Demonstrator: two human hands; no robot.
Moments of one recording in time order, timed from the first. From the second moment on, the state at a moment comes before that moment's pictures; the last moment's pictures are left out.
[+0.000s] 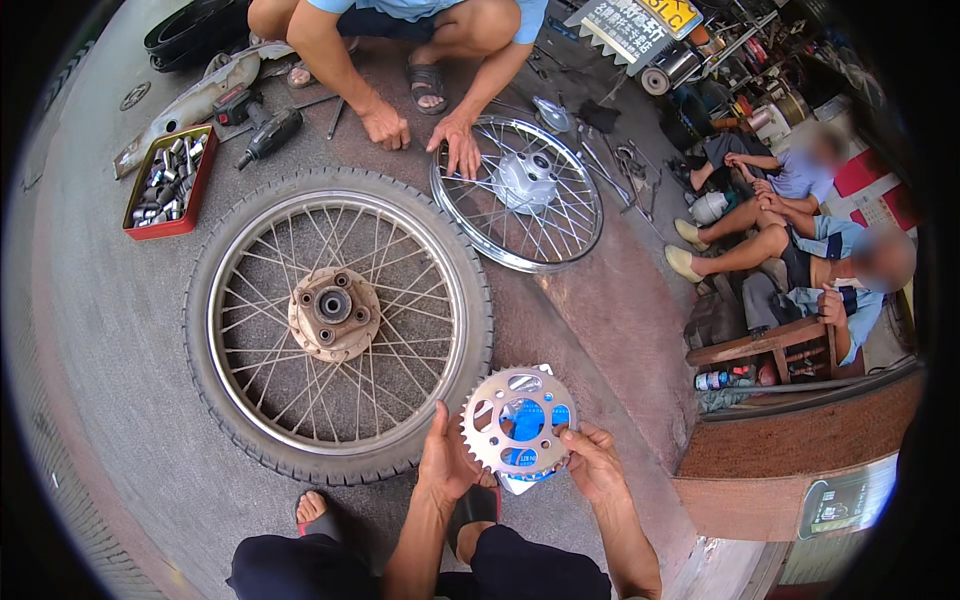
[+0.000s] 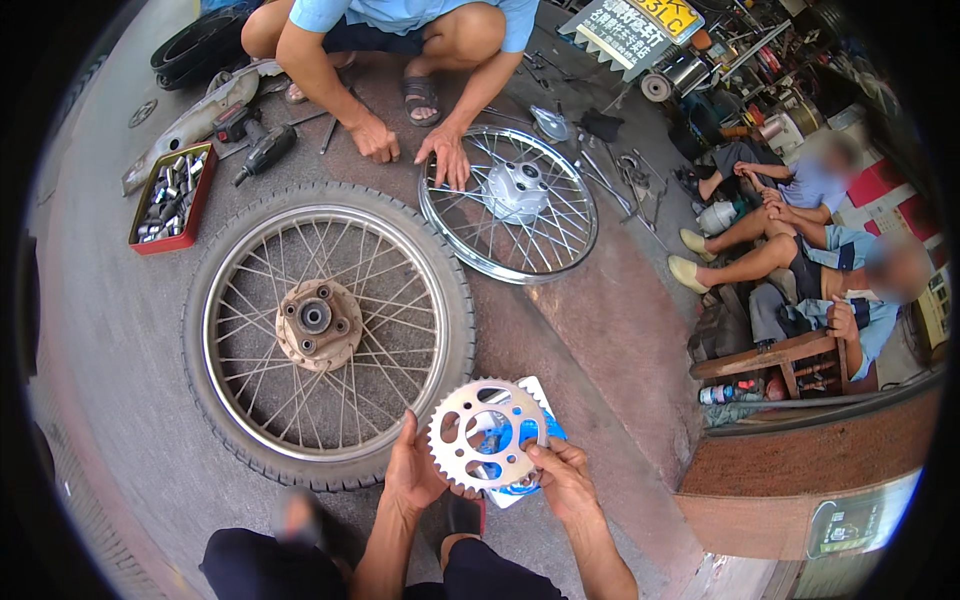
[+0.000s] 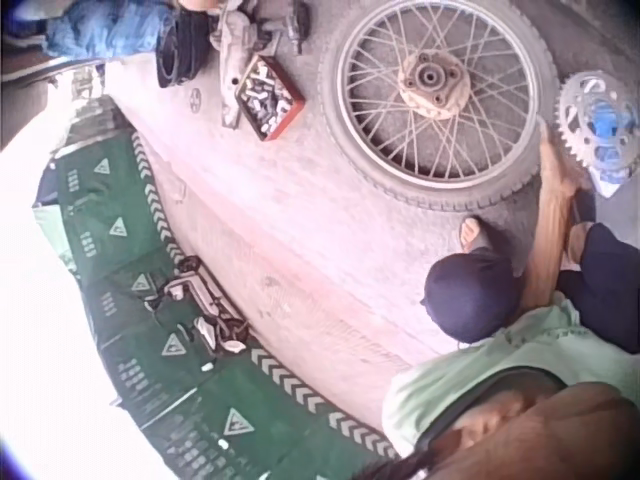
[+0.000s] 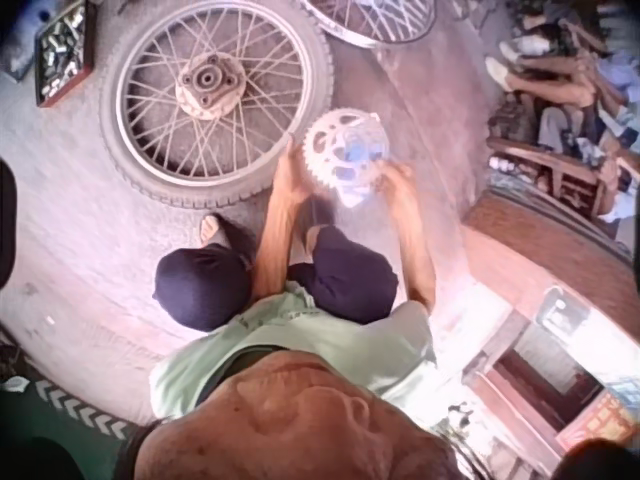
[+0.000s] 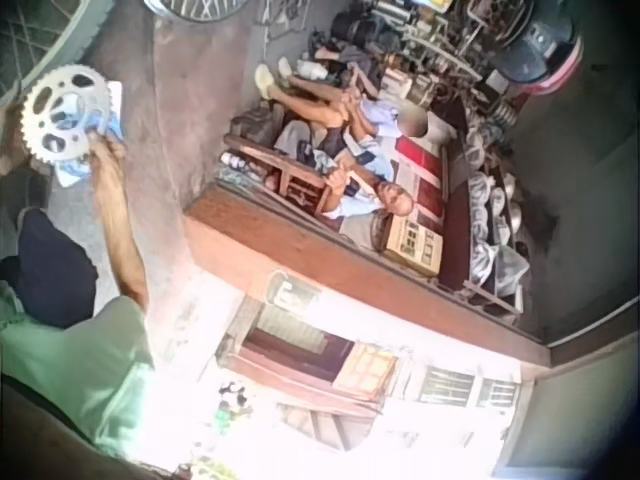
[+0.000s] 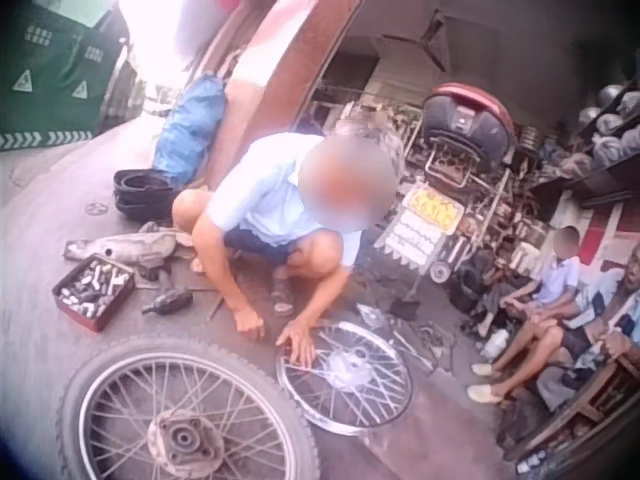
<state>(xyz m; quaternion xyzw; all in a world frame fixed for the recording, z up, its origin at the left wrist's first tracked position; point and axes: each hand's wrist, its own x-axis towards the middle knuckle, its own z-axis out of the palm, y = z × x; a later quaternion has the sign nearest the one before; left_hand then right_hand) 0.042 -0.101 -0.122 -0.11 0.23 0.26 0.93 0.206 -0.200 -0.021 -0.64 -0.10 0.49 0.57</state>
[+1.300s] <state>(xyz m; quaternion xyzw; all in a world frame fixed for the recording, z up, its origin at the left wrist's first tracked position) 0.065 -0.079 -0.164 0.68 0.58 -0.04 0.44 0.388 -0.082 -0.159 -0.72 -0.30 0.49 0.39</state>
